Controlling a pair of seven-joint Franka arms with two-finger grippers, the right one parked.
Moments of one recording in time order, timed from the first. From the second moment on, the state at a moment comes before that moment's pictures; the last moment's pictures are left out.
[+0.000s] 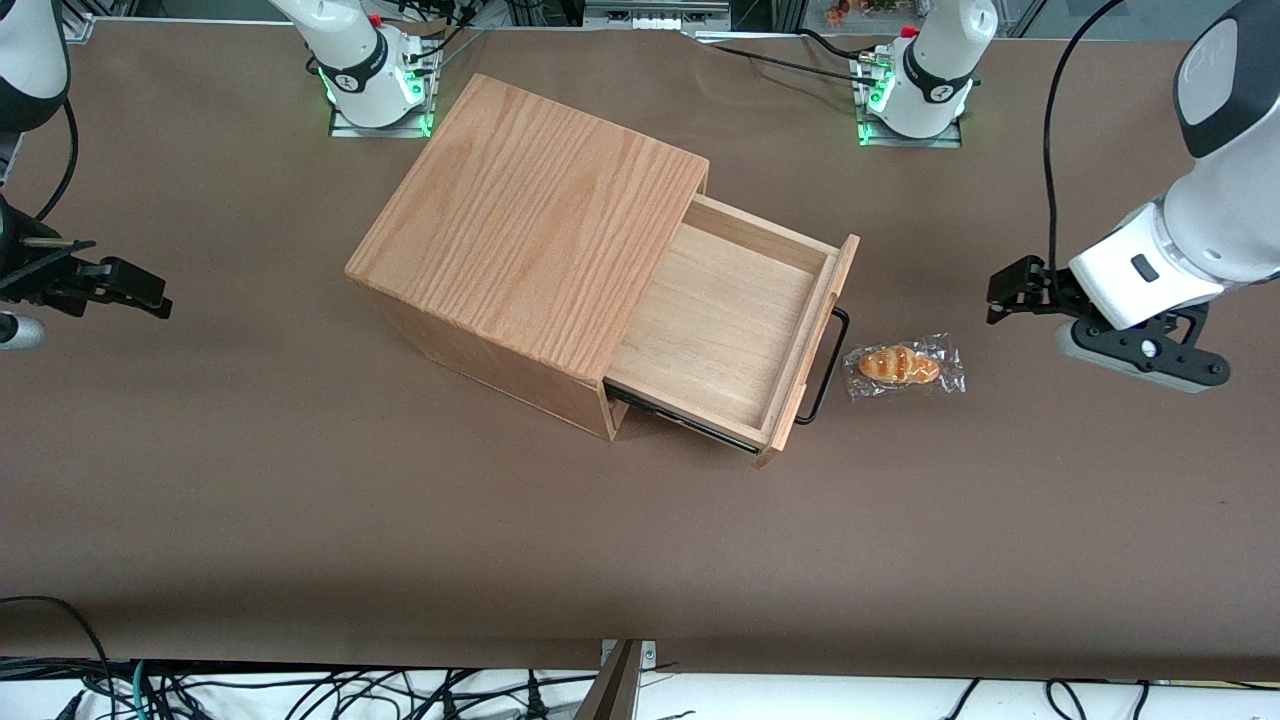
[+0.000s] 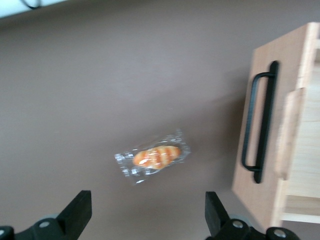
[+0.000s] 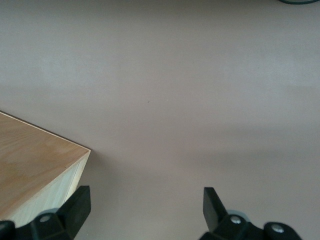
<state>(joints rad) -0.06 0.27 -0.10 -1.32 0.02 1.56 0.12</state>
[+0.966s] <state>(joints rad) 0.00 0.02 -0.08 -1.66 0.00 1.68 0.08</state>
